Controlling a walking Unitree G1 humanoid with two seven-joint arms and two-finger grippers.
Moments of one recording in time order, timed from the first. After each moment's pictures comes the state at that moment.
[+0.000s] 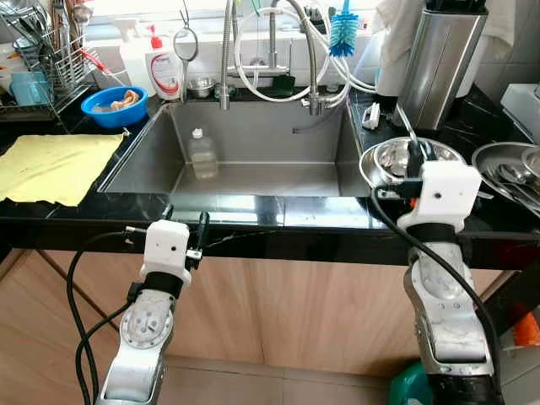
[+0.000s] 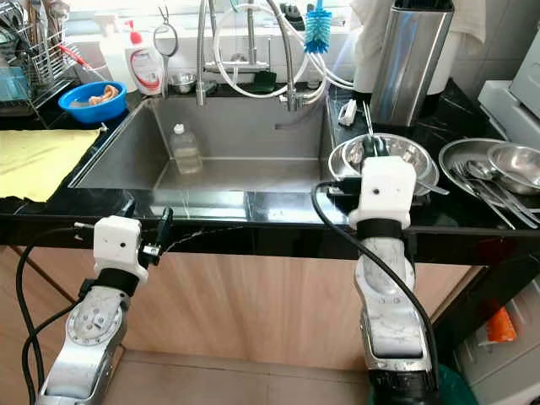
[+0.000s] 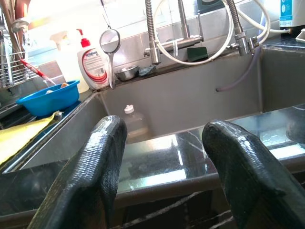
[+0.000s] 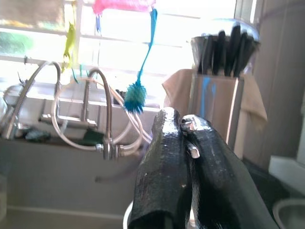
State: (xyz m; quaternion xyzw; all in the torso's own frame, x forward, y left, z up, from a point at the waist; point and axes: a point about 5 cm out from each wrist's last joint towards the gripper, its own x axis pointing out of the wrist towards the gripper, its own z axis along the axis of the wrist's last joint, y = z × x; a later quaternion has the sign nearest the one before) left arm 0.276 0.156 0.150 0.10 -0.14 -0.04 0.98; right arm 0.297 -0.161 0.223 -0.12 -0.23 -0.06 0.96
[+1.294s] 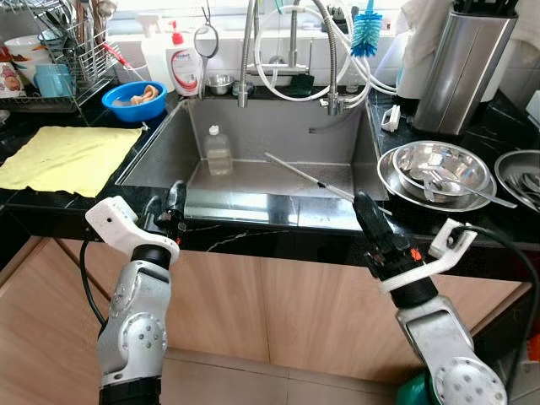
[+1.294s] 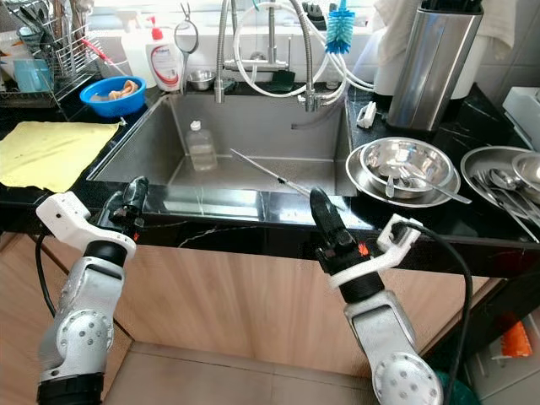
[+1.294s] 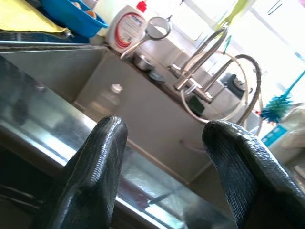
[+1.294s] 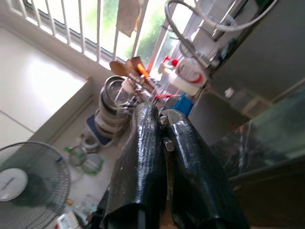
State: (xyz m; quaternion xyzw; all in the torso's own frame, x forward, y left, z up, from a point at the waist) left arm 0.294 0.173 0.175 -0.34 -0.12 -0.03 0.93; right arm 0.246 -0.142 0.163 0.50 -0.04 0.28 0.82
